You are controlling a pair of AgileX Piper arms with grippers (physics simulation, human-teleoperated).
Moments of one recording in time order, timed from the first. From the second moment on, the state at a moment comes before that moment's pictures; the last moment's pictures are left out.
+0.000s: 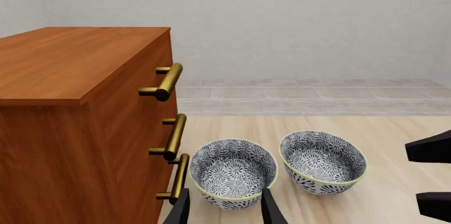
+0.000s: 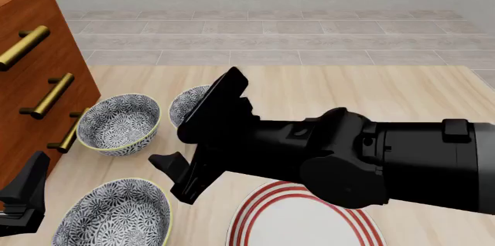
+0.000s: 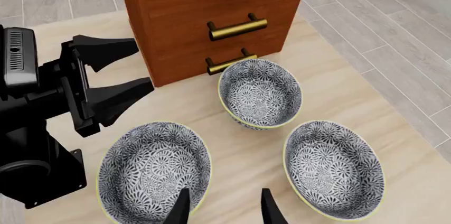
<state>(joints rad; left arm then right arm) 0.00 0.01 0.00 0.00 0.00 1.07 1.48 -0.95 -0.02 -0.11</state>
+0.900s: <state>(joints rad) 0.00 0.01 0.00 0.00 0.00 1.12 1.68 -1.03 -0.08 -0.09</state>
